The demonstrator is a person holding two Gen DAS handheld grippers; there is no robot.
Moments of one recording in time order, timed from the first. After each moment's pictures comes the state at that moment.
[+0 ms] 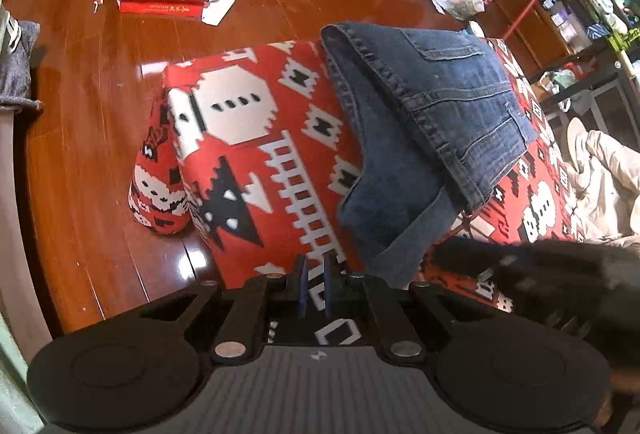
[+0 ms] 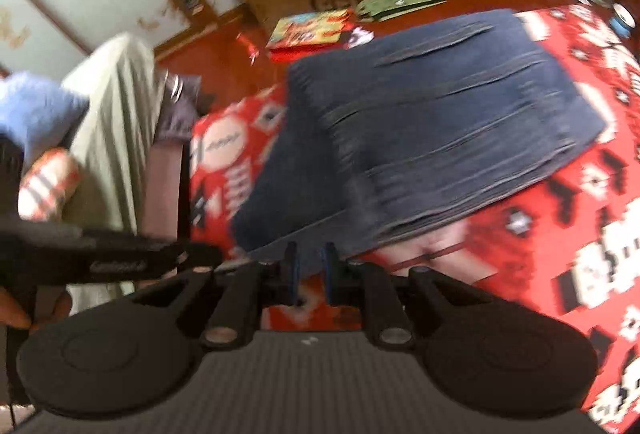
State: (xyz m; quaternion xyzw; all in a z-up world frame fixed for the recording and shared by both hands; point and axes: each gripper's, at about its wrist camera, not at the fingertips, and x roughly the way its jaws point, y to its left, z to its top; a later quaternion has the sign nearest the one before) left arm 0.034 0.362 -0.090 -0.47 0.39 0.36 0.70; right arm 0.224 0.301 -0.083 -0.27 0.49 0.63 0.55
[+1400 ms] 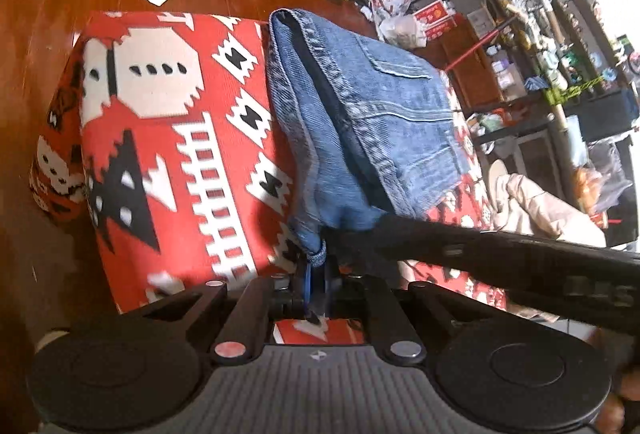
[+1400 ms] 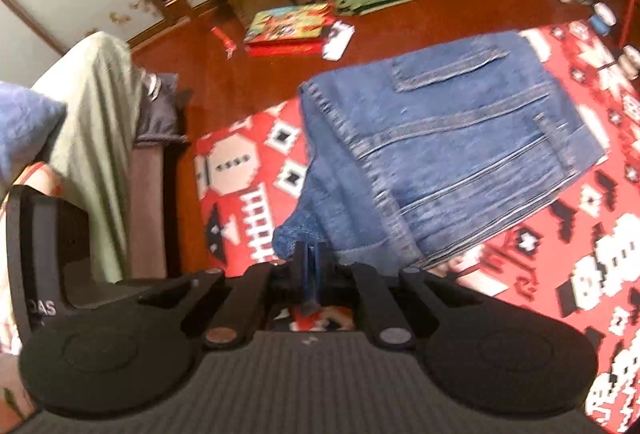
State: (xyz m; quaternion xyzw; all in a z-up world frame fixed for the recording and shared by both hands) left arm 0.047 0.363 -0.124 -0.56 0.27 0.28 0.73; right arm 0.201 0.339 -0.054 -0.29 0.51 0.59 0.56
